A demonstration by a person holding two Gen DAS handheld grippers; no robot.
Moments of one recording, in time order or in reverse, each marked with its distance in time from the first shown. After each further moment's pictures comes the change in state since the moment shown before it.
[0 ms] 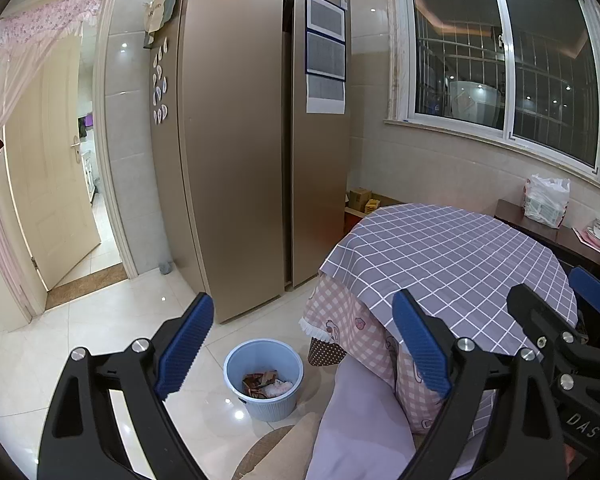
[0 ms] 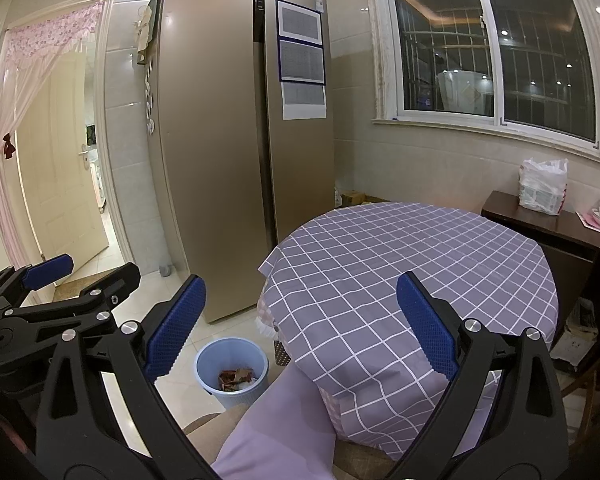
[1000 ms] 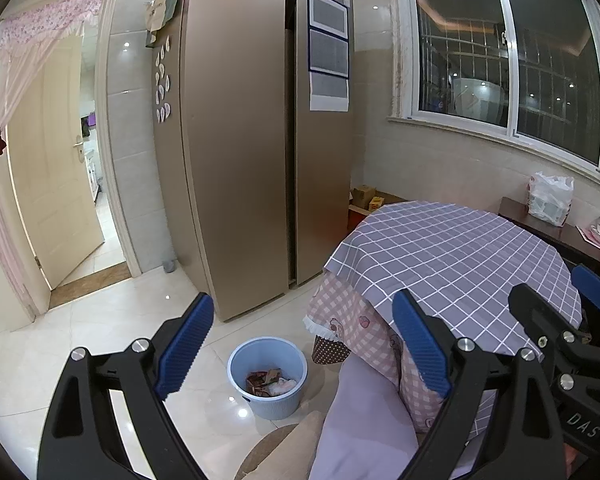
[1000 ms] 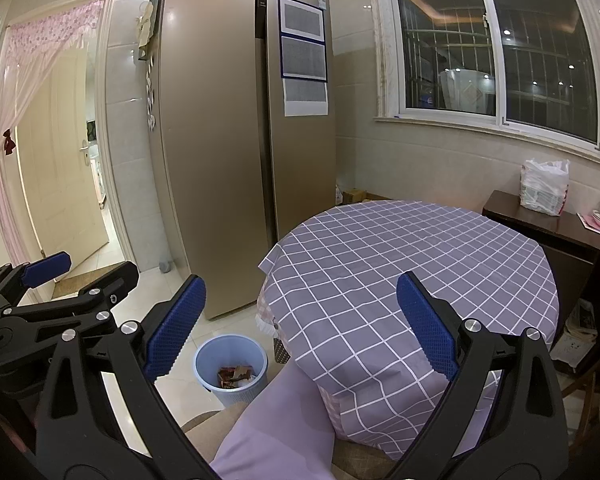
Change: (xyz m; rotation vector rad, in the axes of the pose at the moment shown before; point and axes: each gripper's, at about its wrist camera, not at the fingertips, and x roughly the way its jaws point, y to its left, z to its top) left arm 0.002 0.001 -0.001 0.001 0.014 0.012; right arm 0.003 0.001 0.002 -0.005 0.015 -0.002
